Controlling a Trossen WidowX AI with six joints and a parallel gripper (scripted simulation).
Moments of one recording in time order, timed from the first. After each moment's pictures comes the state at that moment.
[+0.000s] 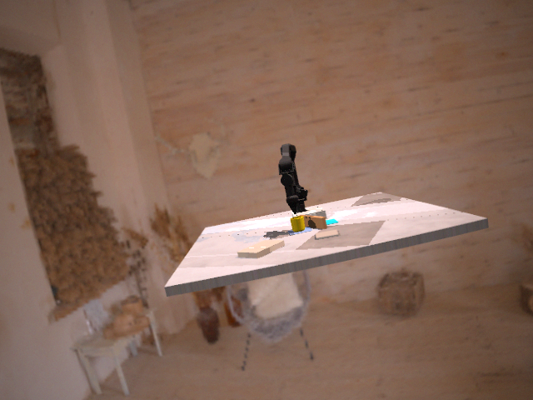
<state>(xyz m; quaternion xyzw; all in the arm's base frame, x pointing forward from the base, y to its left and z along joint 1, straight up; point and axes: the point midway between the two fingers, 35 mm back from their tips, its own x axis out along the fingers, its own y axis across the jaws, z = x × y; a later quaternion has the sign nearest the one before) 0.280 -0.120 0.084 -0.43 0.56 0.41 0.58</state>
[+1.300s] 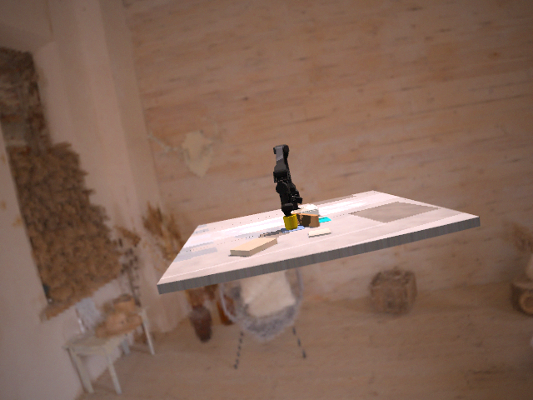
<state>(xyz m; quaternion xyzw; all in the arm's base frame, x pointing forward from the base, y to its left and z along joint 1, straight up) 0.279 -0.120 0.033 -0.43 0.56 0.41 0.58</state>
